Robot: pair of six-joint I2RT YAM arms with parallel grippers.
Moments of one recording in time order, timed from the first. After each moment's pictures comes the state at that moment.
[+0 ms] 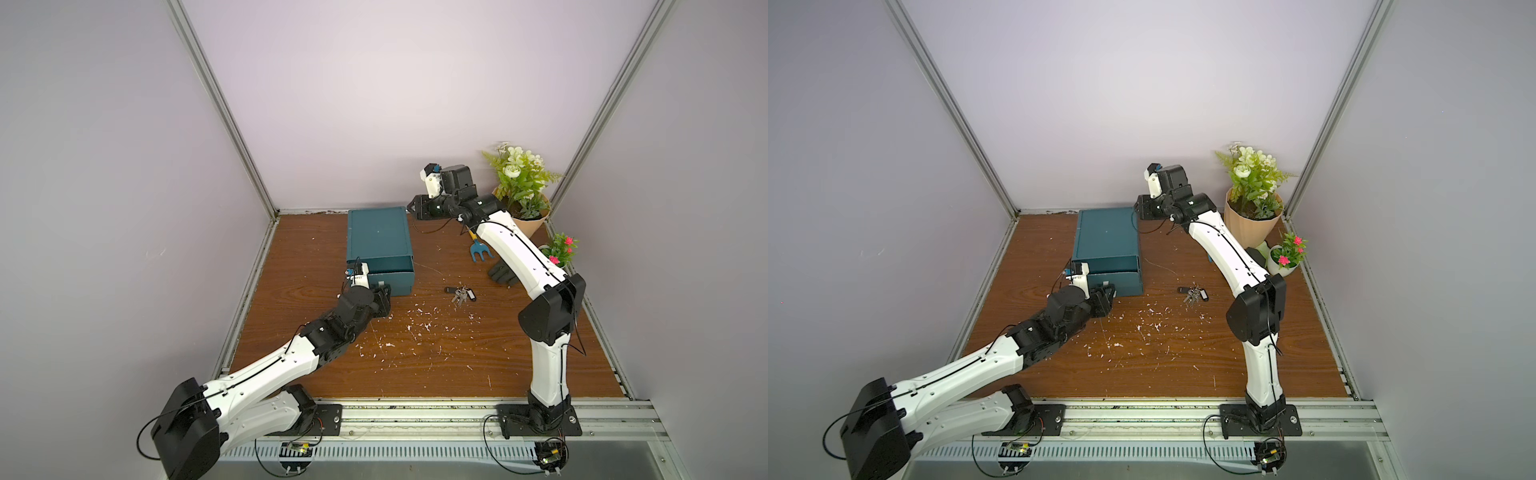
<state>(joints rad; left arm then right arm) -0.76 1.04 0.61 0.02 -0.32 -0.75 0.53 2.05 2.18 -0.69 -0.17 0.33</state>
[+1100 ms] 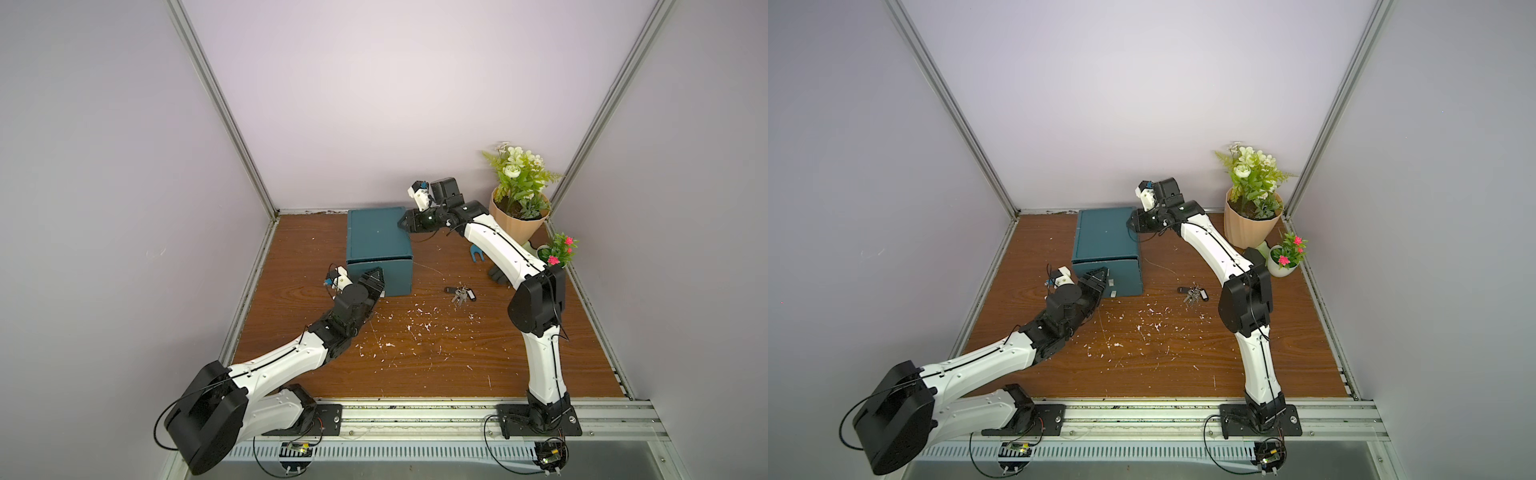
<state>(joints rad) -0.68 1.16 0.51 0.40 -0.36 -1.41 0.53 2.14 2.12 -0.64 -0.35 0.33</state>
